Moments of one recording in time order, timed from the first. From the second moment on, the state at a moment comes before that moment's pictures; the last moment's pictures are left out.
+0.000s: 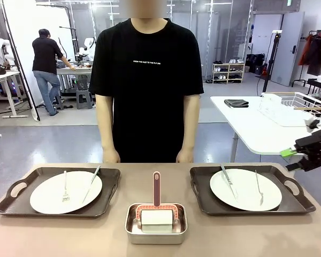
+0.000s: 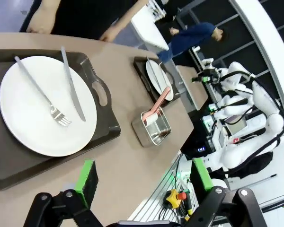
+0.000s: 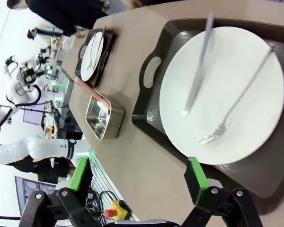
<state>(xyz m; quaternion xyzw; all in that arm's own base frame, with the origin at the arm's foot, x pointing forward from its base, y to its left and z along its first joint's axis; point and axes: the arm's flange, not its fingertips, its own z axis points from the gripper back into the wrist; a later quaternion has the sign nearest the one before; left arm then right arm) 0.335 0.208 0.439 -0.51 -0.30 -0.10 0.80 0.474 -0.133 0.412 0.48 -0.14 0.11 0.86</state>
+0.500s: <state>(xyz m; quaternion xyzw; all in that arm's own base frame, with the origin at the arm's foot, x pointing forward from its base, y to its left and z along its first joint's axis) 0.282 0.274 0.421 -0.51 -0.34 -0.02 0.79 0.439 -0.237 0.395 0.50 -0.20 0.00 0.85</state>
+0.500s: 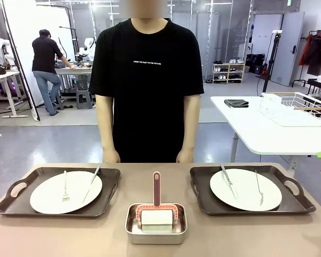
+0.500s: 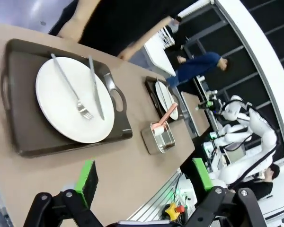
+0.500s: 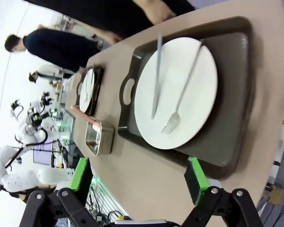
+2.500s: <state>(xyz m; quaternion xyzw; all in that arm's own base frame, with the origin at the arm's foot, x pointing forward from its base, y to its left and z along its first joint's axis) 0.268 0.283 0.429 -0.49 -0.35 -0.01 0.80 0.428 -0.258 0.389 0.49 -0.21 -0.03 0.84</state>
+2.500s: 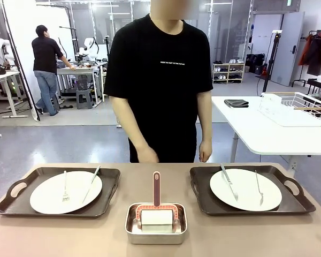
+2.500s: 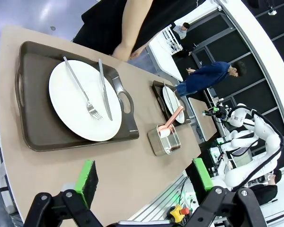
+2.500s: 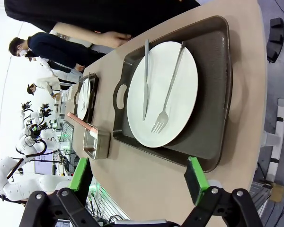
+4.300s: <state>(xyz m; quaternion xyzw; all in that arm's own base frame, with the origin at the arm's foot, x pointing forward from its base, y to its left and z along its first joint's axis) 0.268 0.283 0.429 -0.49 -0.35 -0.01 0.80 0.428 -0.258 0.389 0.49 -0.21 -0.03 0.84</state>
